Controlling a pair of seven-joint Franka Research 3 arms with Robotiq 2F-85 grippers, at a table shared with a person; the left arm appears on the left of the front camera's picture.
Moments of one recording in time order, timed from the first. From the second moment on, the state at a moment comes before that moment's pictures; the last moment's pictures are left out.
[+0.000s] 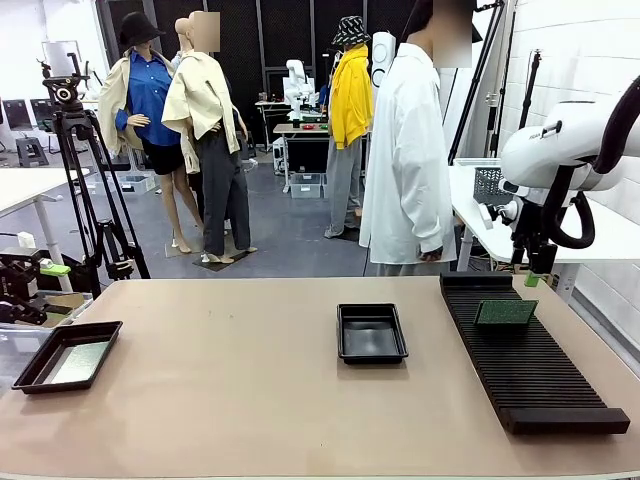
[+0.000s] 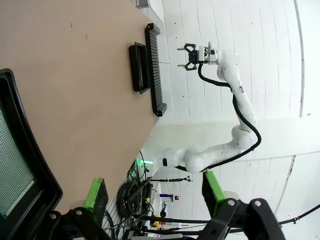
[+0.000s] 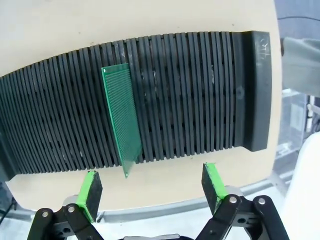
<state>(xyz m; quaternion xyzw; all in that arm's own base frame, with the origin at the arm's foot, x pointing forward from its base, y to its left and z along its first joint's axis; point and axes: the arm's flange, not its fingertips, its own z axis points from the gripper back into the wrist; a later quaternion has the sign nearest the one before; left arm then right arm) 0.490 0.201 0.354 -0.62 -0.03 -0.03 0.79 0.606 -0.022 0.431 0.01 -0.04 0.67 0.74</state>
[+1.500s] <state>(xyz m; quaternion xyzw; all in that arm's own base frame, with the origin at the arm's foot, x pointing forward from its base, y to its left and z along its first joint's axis) 0.490 0.201 0.354 -0.62 -0.03 -0.03 0.79 0.599 -0.017 0.366 0.06 -0.03 0.65 0.75</state>
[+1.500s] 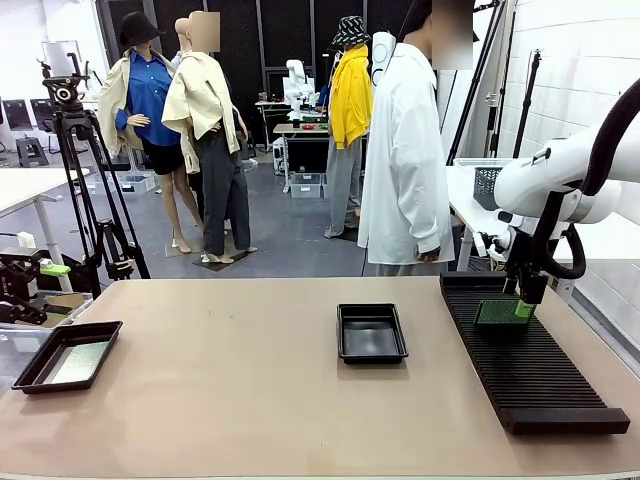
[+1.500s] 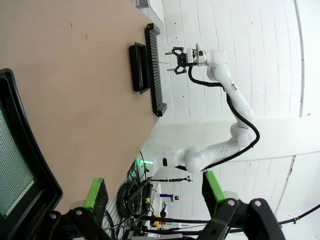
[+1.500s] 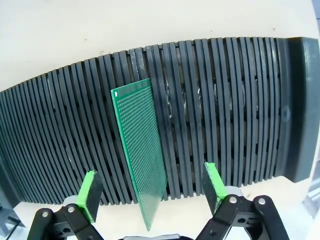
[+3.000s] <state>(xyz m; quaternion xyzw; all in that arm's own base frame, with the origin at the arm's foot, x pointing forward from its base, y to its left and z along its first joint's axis) 0.490 0.201 0.354 -0.62 -0.03 -0.03 0.79 0.603 -0.012 0.365 0.05 -0.03 0.66 0.75</state>
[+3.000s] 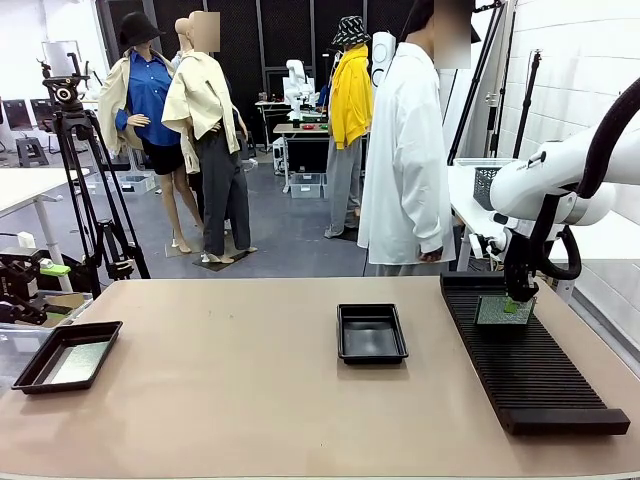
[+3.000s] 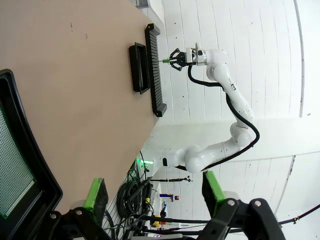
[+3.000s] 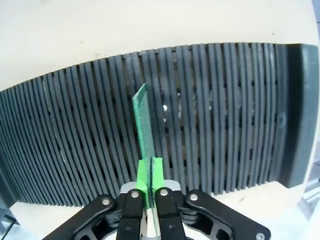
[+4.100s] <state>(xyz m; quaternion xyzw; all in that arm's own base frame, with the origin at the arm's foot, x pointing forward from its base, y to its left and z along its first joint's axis) 0.490 0.201 0.354 -0.62 -0.03 -0.03 0.79 0.605 -0.012 0.365 0.05 -0.03 0.66 0.75</state>
